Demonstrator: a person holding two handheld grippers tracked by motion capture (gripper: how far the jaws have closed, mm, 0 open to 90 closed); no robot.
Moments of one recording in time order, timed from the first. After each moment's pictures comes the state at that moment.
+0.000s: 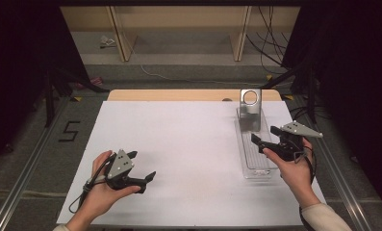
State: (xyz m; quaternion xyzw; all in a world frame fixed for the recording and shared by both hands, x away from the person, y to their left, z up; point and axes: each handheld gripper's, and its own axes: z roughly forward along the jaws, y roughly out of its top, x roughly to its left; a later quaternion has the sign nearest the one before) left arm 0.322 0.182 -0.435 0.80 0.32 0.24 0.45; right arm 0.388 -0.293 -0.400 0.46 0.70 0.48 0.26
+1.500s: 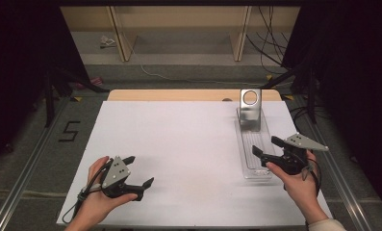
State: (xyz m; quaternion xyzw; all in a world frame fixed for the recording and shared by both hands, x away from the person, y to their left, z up) left arm 0.301 0.186 -0.433 0.80 0.31 0.24 0.46; right arm 0.356 -0.296 -0.407 0.45 0.71 0.49 0.24
